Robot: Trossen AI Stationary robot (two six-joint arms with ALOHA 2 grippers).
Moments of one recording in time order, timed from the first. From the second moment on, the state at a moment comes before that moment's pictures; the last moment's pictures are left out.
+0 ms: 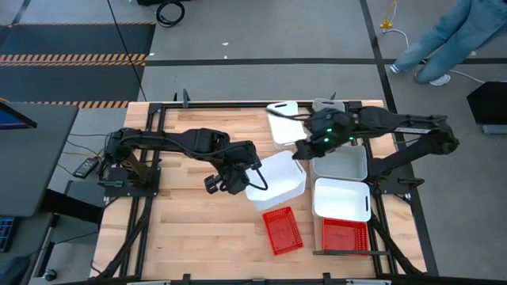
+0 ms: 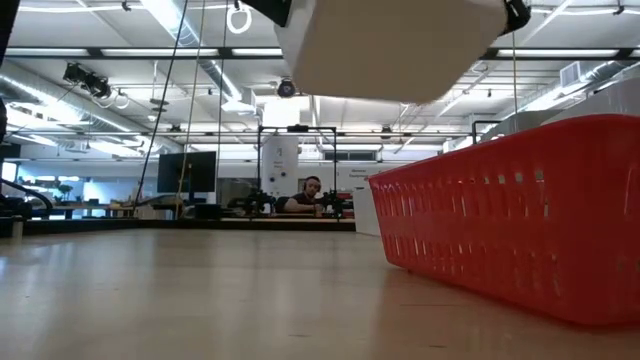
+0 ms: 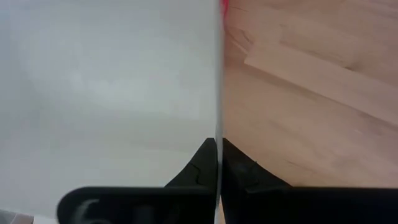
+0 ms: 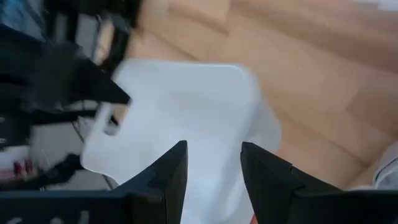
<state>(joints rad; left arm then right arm) -0.08 1.75 1.77 -1.12 0.16 1.06 -0.03 1.23 1.36 -0.95 -0.15 1.16</state>
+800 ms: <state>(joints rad) -0.08 1.75 1.77 -1.15 0.15 1.06 -0.04 1.23 1.40 -1.07 -0.14 1.10</state>
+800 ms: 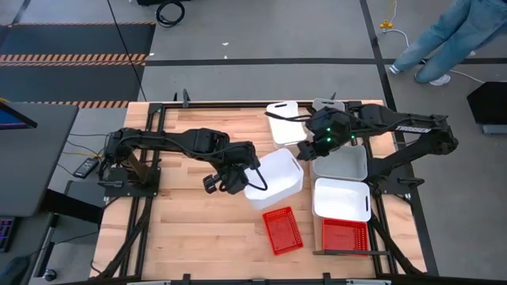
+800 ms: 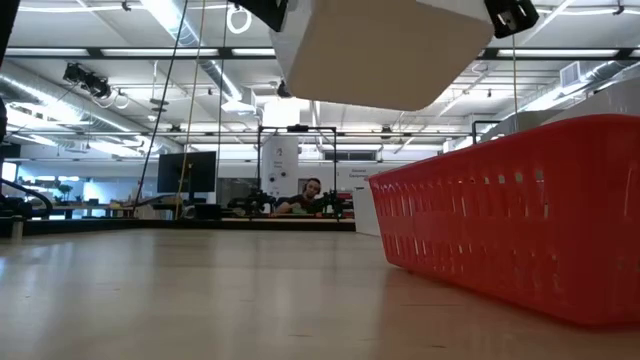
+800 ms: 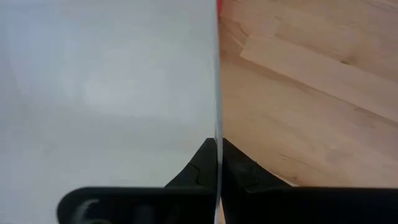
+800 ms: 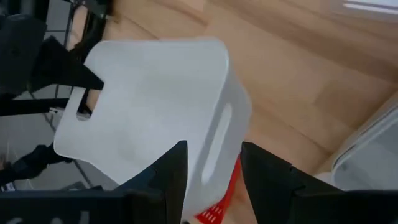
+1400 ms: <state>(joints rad) -0.08 1.75 1.77 -1.13 0.13 1.02 -0.04 1.40 1.40 -1.09 -0.28 0.98</state>
